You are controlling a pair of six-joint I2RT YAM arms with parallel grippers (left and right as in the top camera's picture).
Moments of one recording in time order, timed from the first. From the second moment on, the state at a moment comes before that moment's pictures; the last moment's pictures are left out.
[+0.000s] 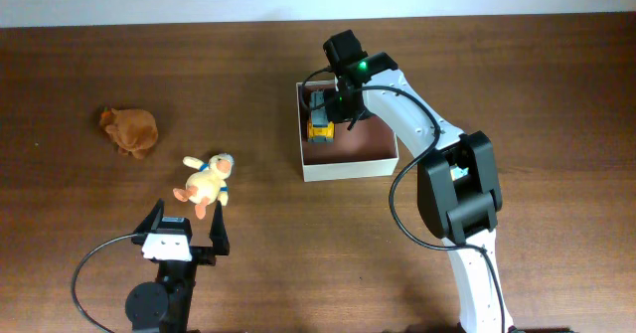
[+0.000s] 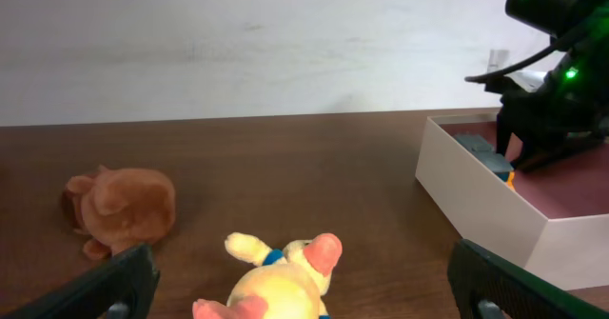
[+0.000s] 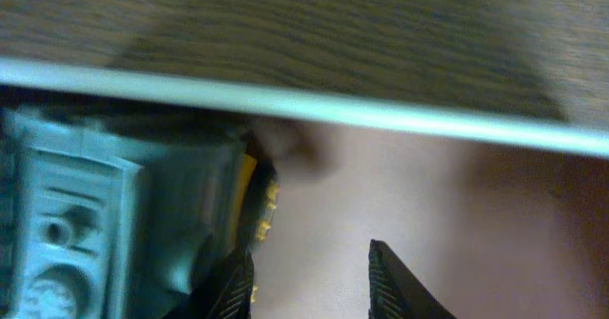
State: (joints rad) left arm 0.07 0.01 0.01 -0.06 0.14 0.01; right arm 0.41 2.36 2.01 -0.90 -0.01 0.26
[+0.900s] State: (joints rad) left arm 0.07 0.01 0.01 -0.06 0.14 0.01; right arm 0.39 2.36 2.01 -0.95 0.01 0.29
